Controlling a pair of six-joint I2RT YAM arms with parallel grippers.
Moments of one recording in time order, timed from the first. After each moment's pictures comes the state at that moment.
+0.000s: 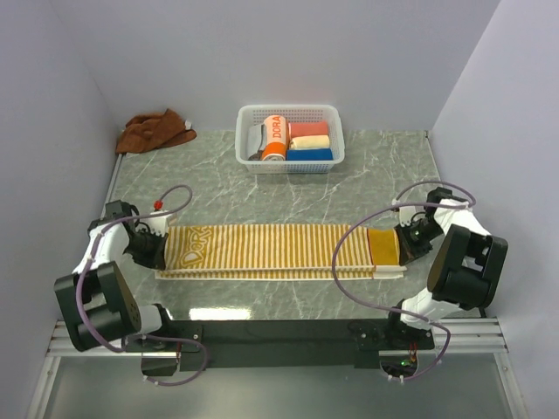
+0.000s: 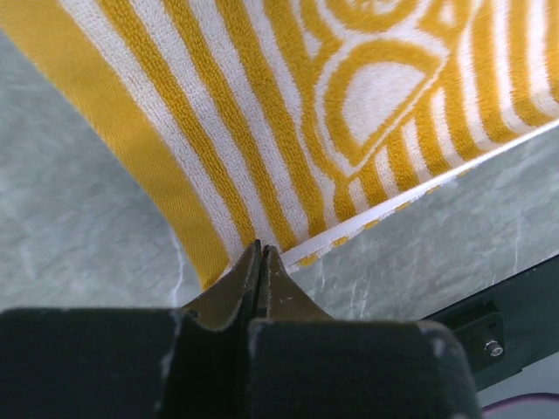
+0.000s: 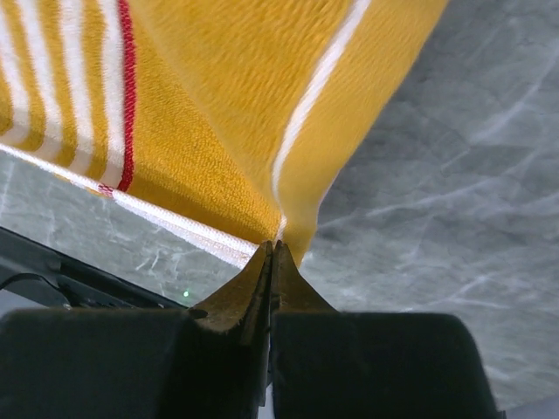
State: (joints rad) left arm 0.36 1.27 0.74 -0.88 0.39 0.70; right arm -0.37 1.52 0.92 -1.00 -0.28 -0.68
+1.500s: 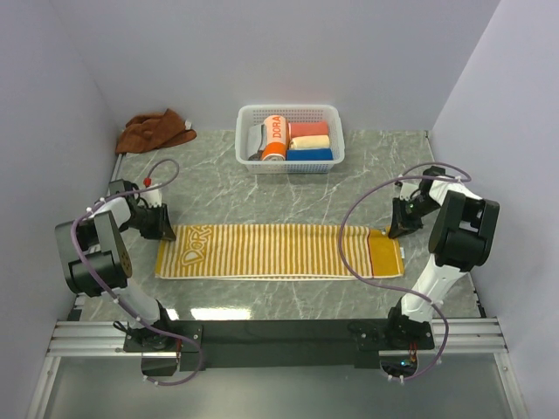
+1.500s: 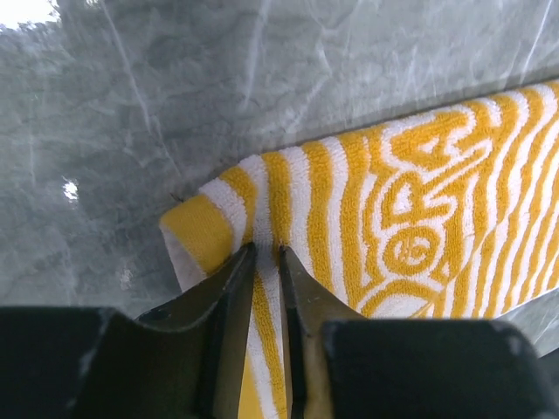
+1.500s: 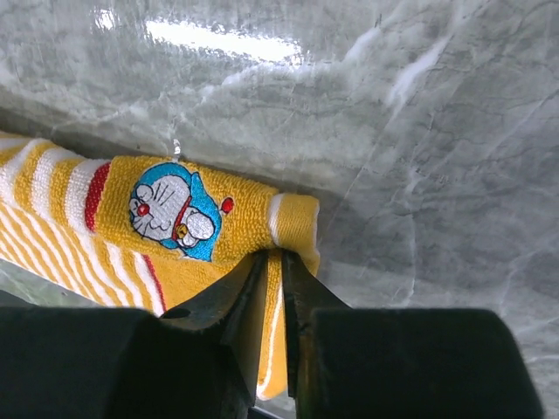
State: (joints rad) left arm 0.33 1.66 0.92 -0.57 0.50 0.32; right arm -0.32 1.87 1.20 -0.86 -0.38 -0.35
